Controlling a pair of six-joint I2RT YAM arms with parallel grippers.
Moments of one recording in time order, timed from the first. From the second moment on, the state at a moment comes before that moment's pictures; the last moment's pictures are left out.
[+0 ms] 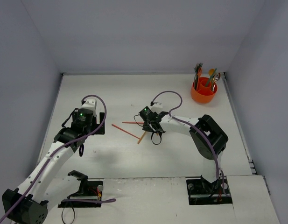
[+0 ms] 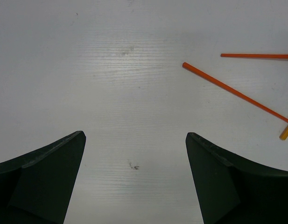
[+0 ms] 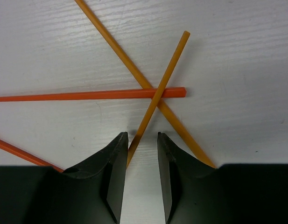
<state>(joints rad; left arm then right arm) -0.38 0.91 0.82 -0.66 -0.29 -0.22 0.79 1.86 1.14 -0.34 0.34 0.91</state>
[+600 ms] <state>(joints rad) -0.38 0.91 0.82 -0.66 -0.29 -0.22 0.79 1.84 1.18 -0.36 0.36 0.87</state>
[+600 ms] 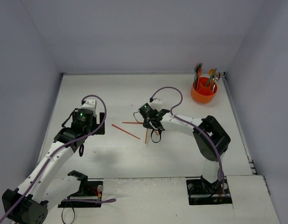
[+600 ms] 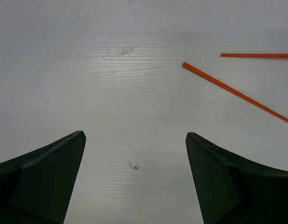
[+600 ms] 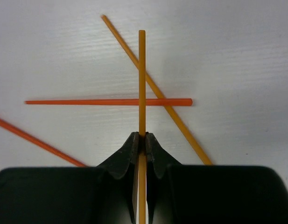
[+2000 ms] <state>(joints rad) -0.38 0.95 0.82 -0.66 -0.29 -0.22 -0.05 1.89 1.34 0.50 0.25 0.08</state>
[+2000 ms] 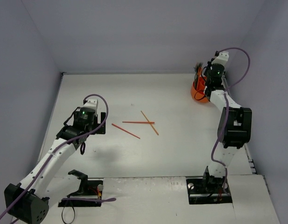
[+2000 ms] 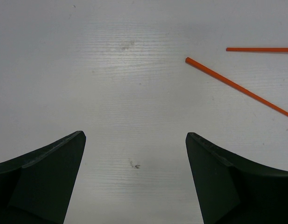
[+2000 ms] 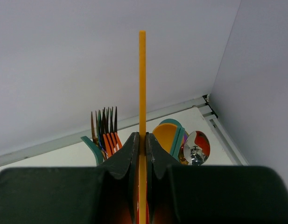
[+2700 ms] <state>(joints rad) -0.38 0.97 0.82 -0.66 -0.29 -0.22 -0.05 1.93 1.26 0.55 0.23 0.06</state>
